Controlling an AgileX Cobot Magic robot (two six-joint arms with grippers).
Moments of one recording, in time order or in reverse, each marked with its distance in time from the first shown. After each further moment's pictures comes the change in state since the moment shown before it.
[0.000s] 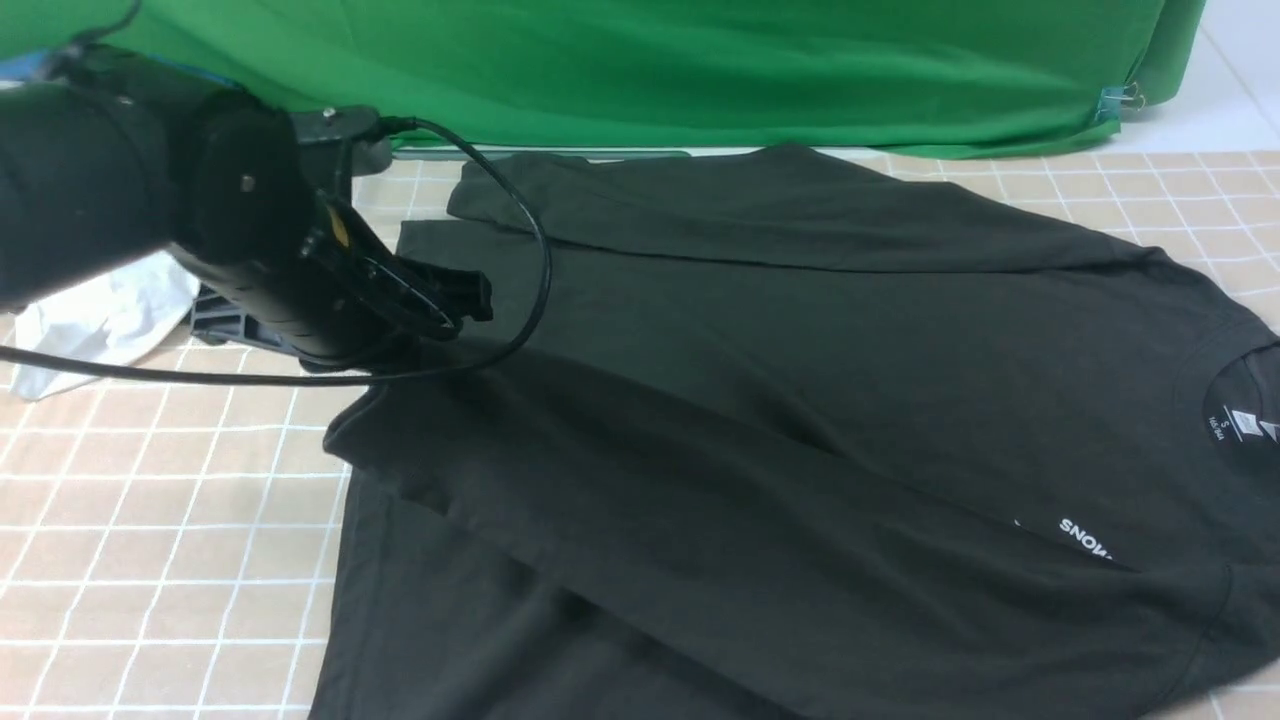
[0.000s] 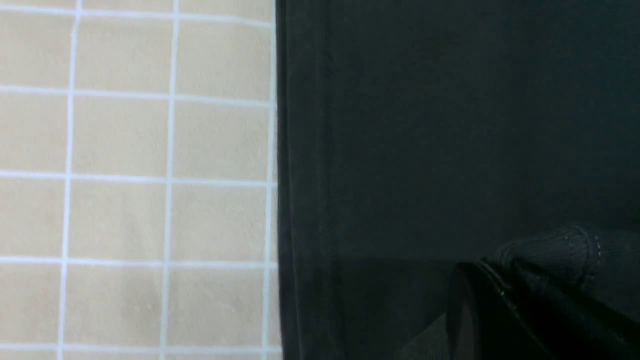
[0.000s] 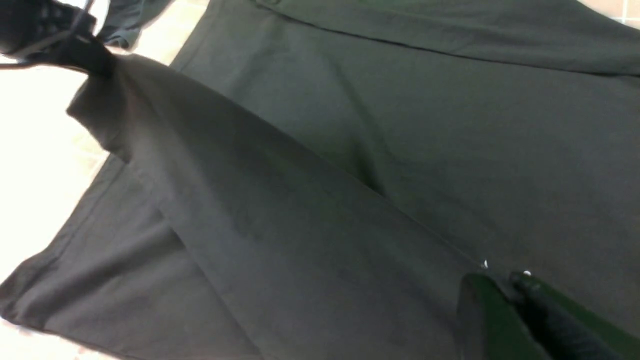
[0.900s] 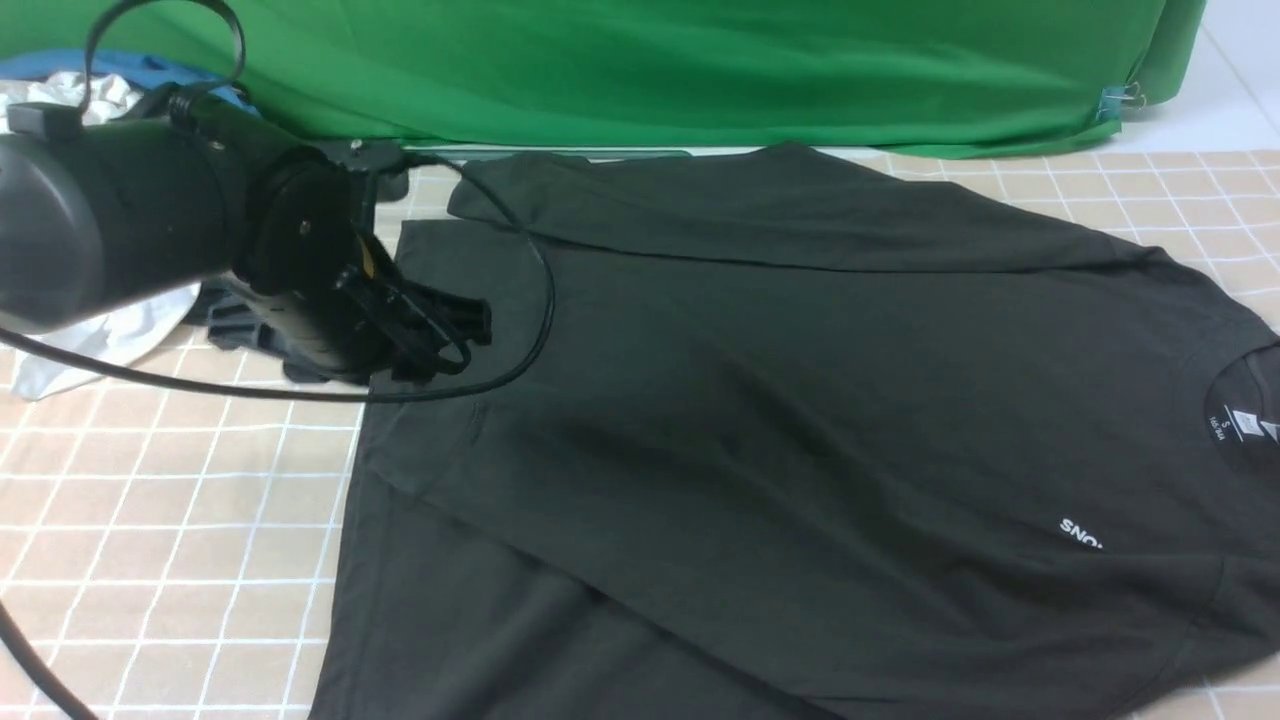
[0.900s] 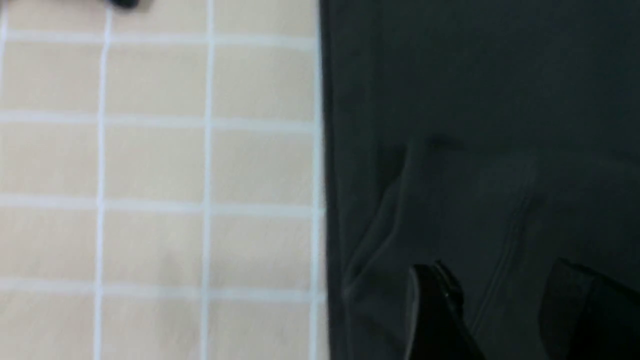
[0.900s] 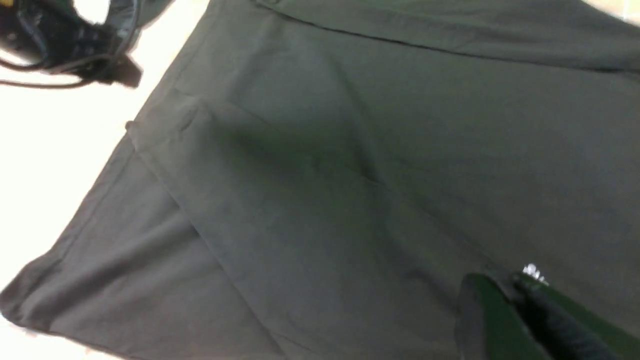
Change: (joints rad) right arm 0.000 0.017 0.000 -0.013 0.019 0.048; left arm 0.000 0.068 -0.001 0.085 0.021 -0.058
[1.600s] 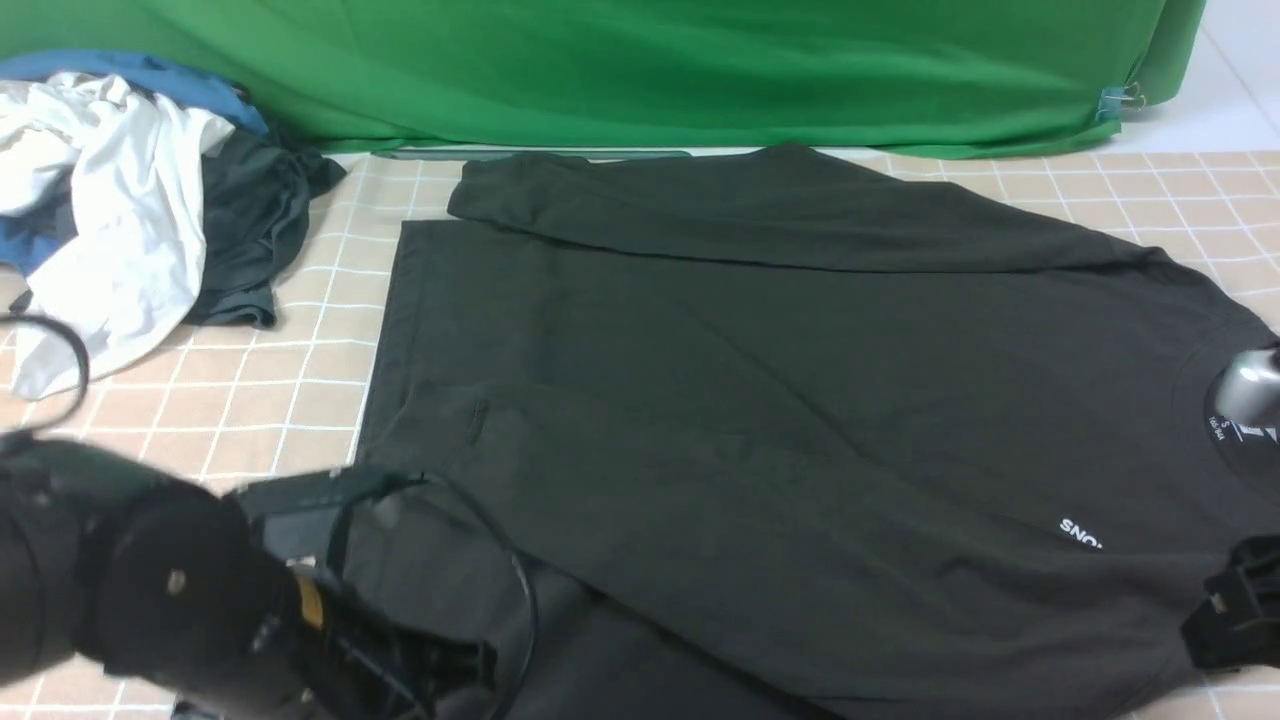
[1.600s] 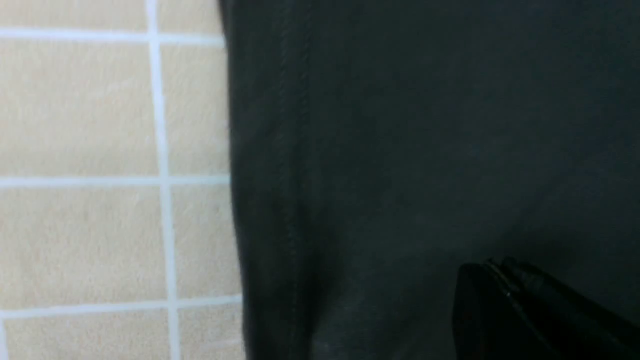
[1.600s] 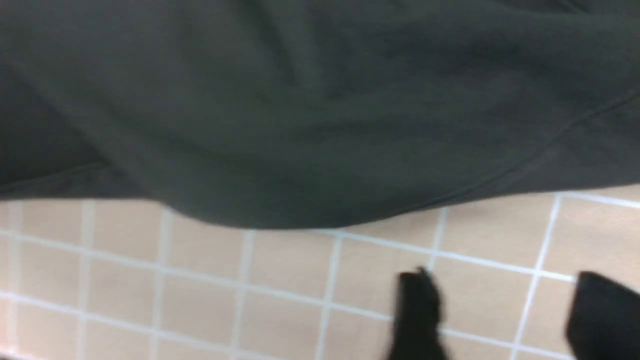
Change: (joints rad) right arm 0.000 0.550 -0.003 -0.238 0.129 0.142; left arm -0.185 -0.361 0.573 -0.396 -0.074 0.075
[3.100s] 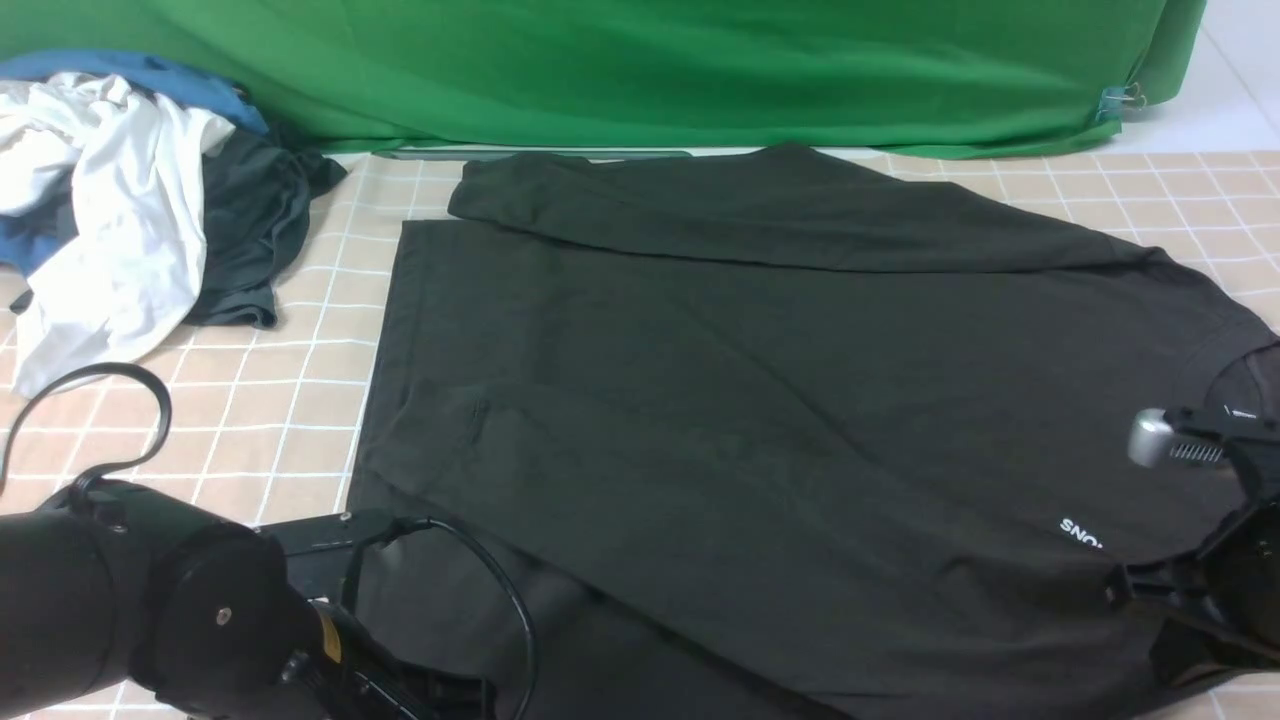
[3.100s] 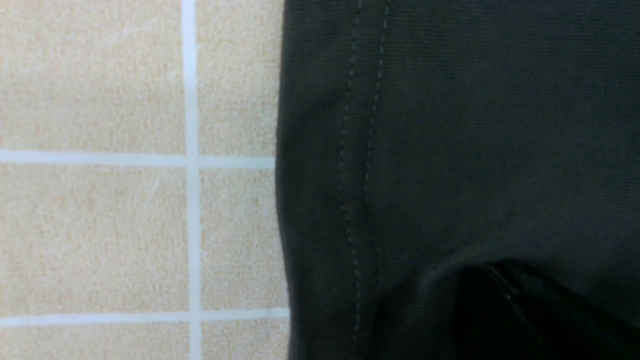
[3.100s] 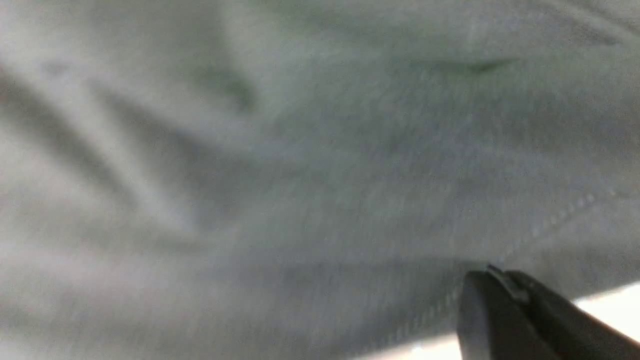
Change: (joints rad) right arm 0.000 0.307 0.043 -0.016 -0.222 0.110; left arm -0.005 0.099 0.044 0.015 -0.072 -0.024
